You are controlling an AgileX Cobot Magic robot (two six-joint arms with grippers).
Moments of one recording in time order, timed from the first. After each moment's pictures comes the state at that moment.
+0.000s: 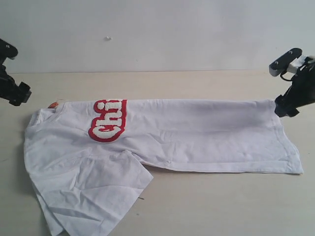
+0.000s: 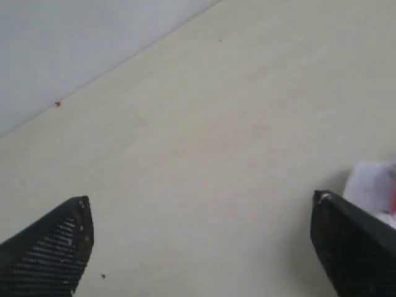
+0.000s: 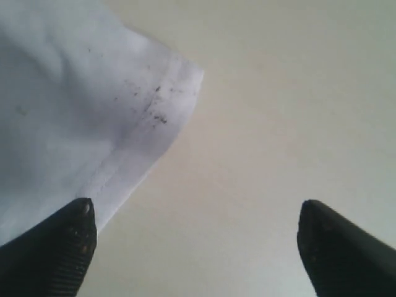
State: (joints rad) left arm 0.06 2.02 -1.25 0.01 0.07 0.55; right arm -0.26 2.08 -1.36 0.02 0.48 -0.71
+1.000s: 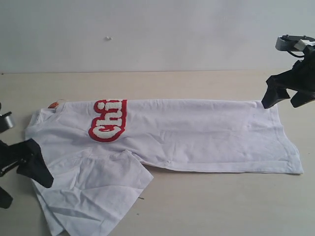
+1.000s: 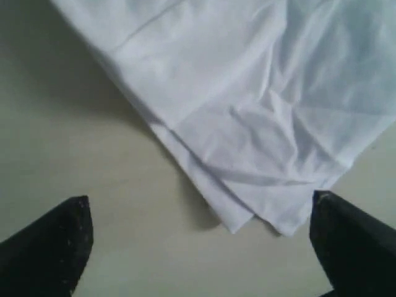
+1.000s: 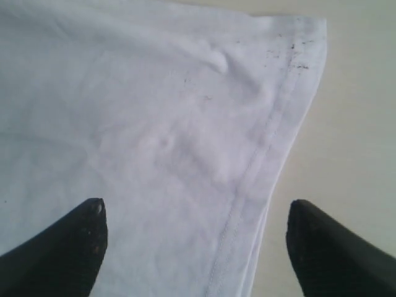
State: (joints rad) left arm 0.04 1.76 -0.86 -0.58 0.98 0.34; right arm -0.26 1.95 -1.39 0.36 0.88 -0.50
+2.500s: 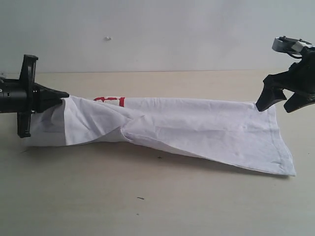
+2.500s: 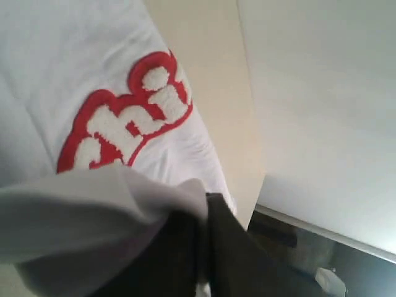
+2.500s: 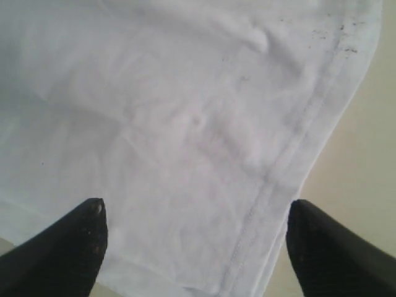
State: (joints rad) left arm 0.09 1.93 -0.97 -1.71 0.85 0.62; right arm -0.26 1.95 -1.39 0.44 0.97 -0.54
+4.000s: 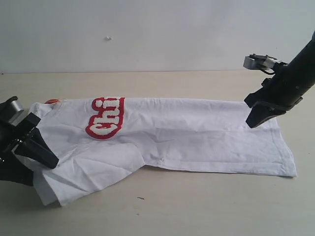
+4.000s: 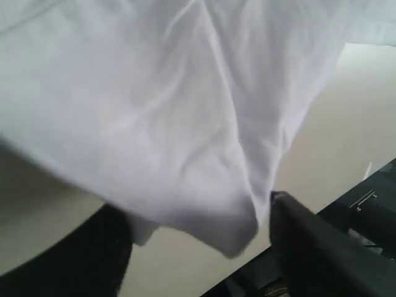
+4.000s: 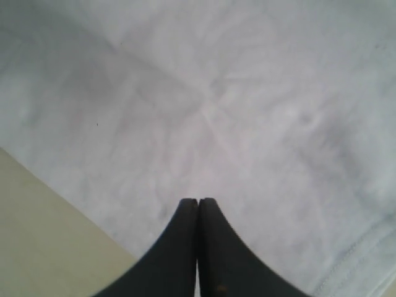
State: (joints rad) left arm 0.09 1.85 -0.97 -0.78 1.17 0.49; right arm -0.18 2.02 -1.39 0.49 1.04 -0.72
